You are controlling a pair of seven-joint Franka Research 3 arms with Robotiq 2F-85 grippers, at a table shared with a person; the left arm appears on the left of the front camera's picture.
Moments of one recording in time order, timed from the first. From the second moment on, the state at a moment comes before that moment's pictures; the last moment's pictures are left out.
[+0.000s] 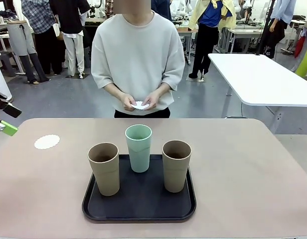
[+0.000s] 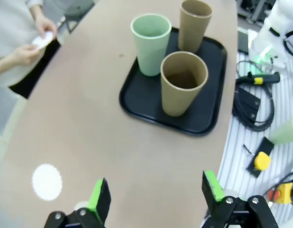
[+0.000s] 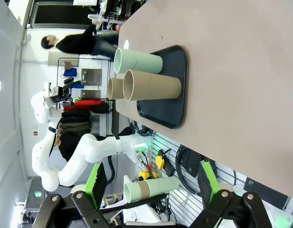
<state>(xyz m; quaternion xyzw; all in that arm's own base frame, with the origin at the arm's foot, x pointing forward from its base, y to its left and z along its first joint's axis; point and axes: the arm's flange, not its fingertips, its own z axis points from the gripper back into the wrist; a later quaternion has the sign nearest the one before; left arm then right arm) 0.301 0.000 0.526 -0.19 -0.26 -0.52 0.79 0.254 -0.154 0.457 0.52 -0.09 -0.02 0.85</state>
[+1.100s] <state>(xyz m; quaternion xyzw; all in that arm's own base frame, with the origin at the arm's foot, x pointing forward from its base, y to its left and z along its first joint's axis) 0.388 -0.002 0.410 -0.38 -0.28 -0.65 0.60 0.255 -0.154 0.457 0.51 -0.09 -0.02 0.85</state>
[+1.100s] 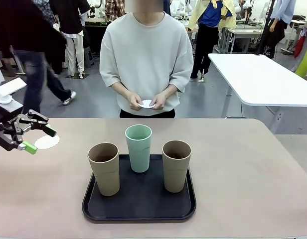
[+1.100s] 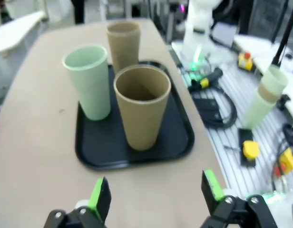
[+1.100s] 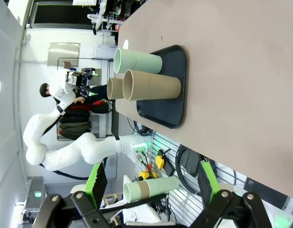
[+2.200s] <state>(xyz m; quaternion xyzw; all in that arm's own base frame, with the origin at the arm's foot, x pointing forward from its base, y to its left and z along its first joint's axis) 0.377 -0.006 0.352 -0.38 -0.37 -0.66 0.53 0.255 -0.154 0.457 0.51 -0.09 -0.02 0.85</state>
